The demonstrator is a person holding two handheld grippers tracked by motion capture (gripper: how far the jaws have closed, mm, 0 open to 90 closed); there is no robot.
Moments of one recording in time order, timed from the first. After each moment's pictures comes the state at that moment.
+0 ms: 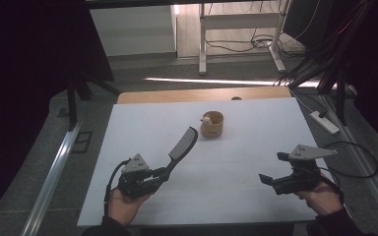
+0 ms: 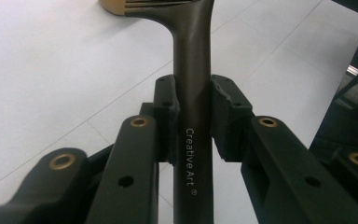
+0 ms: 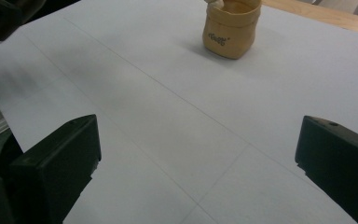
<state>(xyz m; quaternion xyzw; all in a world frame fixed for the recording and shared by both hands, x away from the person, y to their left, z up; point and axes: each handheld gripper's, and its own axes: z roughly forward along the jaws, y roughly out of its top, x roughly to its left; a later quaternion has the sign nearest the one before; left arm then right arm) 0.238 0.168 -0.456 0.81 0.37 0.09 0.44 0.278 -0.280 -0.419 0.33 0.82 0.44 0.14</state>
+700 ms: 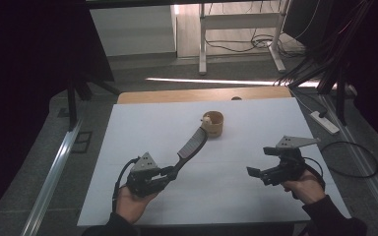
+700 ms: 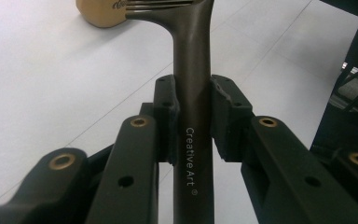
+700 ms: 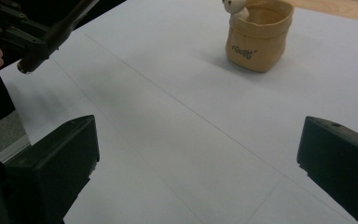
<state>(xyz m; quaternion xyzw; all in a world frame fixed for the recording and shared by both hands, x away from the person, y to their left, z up) 0.246 0.150 -0.456 0.82 0.35 0.10 0.44 0.302 -0.254 -0.420 0.33 0.82 0.46 0.08</state>
